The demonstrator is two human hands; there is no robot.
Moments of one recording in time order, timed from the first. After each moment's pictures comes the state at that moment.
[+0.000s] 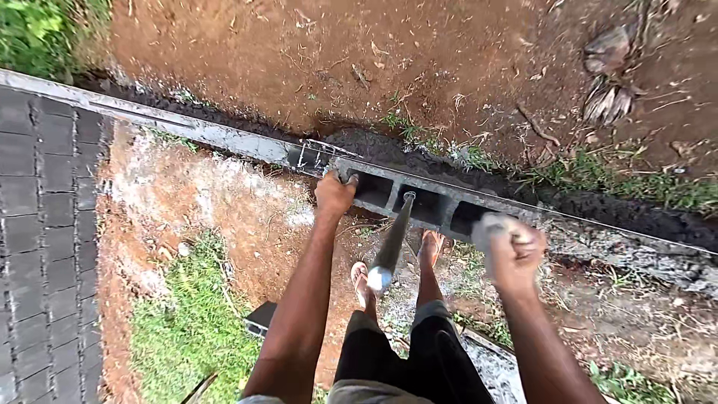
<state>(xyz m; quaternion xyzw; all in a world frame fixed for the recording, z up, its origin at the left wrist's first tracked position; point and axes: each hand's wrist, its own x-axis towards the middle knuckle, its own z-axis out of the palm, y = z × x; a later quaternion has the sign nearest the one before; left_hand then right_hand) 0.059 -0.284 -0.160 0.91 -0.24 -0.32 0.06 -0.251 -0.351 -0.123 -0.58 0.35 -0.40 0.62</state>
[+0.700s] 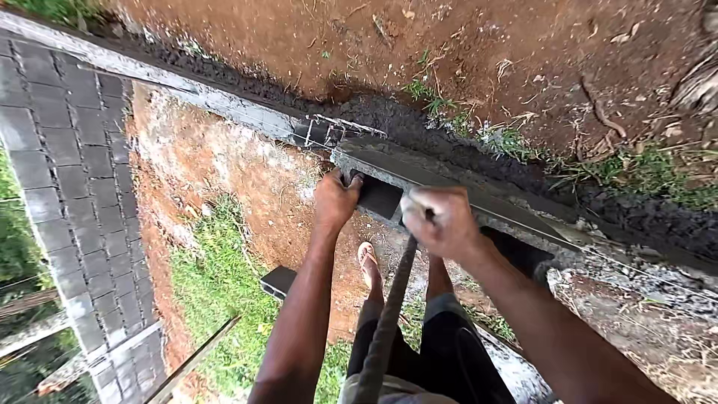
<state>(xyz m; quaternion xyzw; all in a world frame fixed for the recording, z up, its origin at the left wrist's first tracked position) 0.048 -0.281 -0.155 0.93 -0.22 -0.30 0.08 -0.140 -0.395 -0.146 -0.69 0.19 -0.29 0.63</state>
